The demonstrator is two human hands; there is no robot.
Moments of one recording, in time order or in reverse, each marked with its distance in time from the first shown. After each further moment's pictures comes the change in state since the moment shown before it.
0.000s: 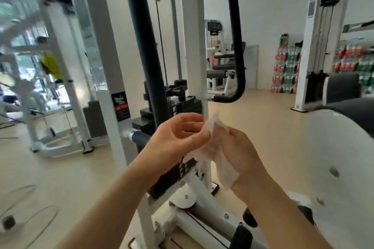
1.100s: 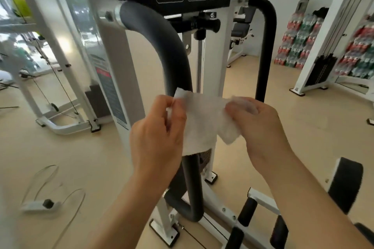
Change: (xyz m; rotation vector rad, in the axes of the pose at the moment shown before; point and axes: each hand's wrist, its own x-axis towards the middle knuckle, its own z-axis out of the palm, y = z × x) left_hand 0.171 0.233 -0.195 0.450 0.641 0.130; right_hand 0.204 -0.309 0.097 -0.120 0.302 0.143
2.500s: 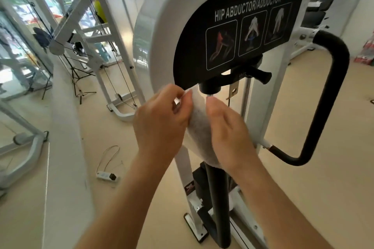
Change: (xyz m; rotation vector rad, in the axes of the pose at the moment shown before) left_hand 0.162 0.034 -0.050 0.446 0.147 0.055; right_hand 0.041 -0.120 0.105 -0.209 -0.471 -0.295
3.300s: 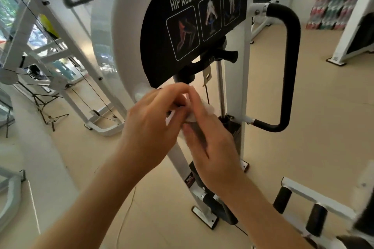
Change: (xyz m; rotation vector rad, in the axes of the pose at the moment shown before) left_hand 0.005 0.000 -0.027 -0.157 -0.417 0.484; right_hand -0.046 0.024 0.028 -0.064 0.254 -0.344
